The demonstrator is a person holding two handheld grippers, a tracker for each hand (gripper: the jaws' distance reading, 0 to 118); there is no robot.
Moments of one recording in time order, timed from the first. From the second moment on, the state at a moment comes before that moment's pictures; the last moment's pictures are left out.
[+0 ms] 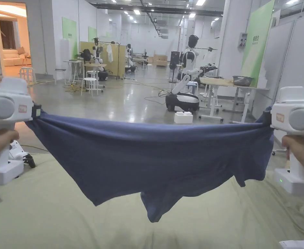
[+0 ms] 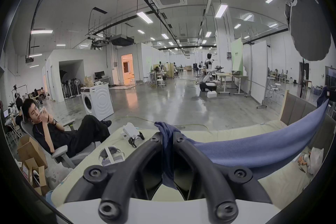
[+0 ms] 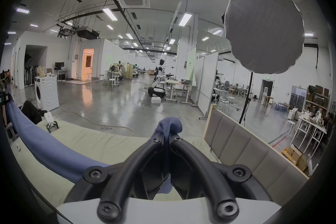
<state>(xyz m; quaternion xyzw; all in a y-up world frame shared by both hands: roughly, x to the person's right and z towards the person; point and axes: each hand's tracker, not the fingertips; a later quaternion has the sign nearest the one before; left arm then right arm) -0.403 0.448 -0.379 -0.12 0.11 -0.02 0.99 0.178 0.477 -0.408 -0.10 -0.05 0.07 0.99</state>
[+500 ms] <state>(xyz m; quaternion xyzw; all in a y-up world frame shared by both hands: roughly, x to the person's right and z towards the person) -0.385 0.224 -0.242 -0.24 0.08 0.01 0.97 0.188 0.269 -0.287 -0.22 -0.06 0.11 0.97</state>
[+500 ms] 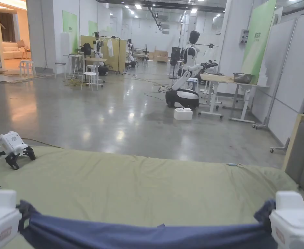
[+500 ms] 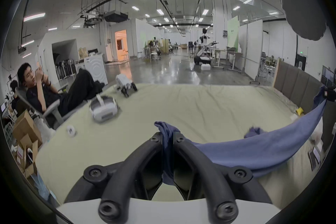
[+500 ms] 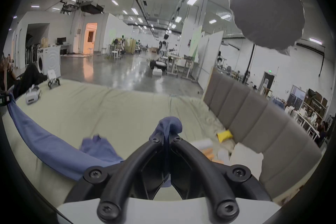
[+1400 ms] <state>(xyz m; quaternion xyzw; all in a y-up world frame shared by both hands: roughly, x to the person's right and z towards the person) -0.376 0.151 -0.108 -0.24 0.14 0.06 0.96 0.160 0.145 -0.142 -0.22 -0.04 0.06 0.97</state>
